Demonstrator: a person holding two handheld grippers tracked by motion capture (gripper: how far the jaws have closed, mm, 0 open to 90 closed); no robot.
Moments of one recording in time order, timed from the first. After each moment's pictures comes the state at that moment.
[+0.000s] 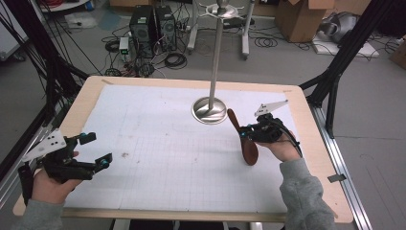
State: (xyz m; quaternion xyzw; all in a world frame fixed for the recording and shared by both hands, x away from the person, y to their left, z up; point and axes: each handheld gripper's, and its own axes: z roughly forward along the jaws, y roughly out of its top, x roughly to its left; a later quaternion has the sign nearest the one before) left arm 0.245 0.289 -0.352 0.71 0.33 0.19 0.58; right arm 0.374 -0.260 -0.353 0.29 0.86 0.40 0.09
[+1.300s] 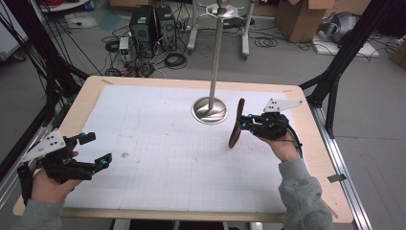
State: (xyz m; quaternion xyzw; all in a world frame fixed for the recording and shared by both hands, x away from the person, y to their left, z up) left arm 0.245 0.289 -0.351 0.71 0.33 0.20 0.59; right arm 0.364 -0.265 -0.335 0.27 0.81 0.50 0.14
